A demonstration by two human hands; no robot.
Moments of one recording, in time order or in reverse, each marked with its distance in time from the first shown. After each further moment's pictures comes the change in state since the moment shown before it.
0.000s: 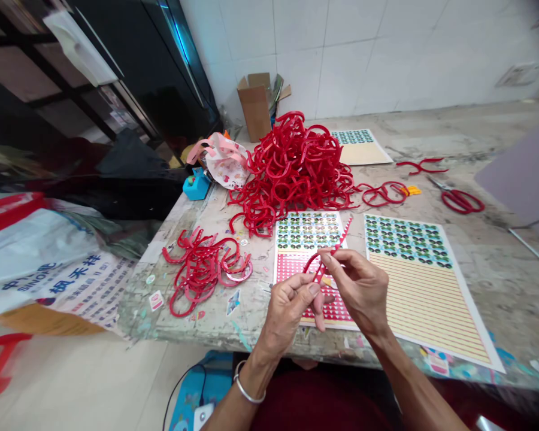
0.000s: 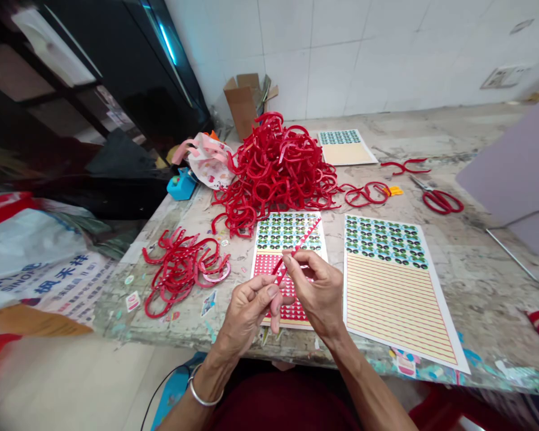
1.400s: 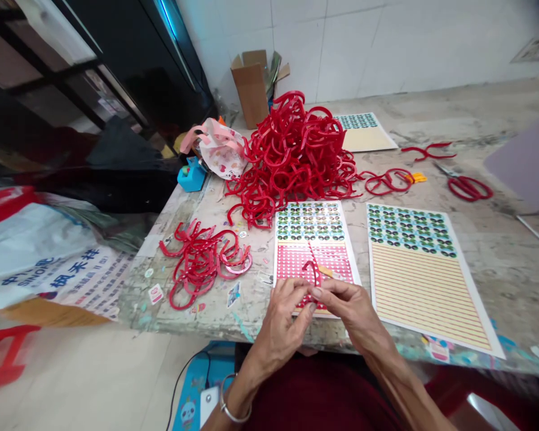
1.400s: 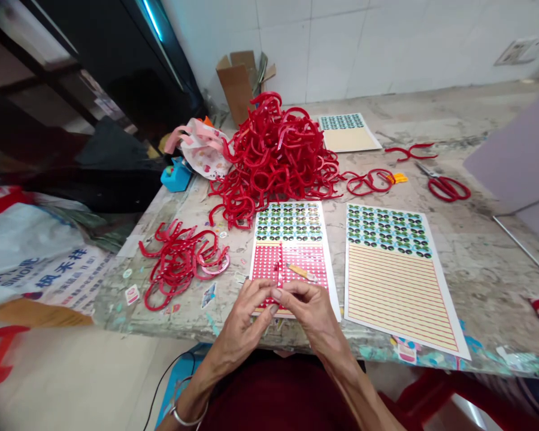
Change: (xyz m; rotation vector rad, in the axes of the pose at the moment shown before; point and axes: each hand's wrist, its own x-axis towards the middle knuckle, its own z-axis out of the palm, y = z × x) left_hand -0.022 -0.002 -0.021 0.847 0.000 0.148; right_hand -0.046 0.017 -0.001 0.496 -0.349 0.721
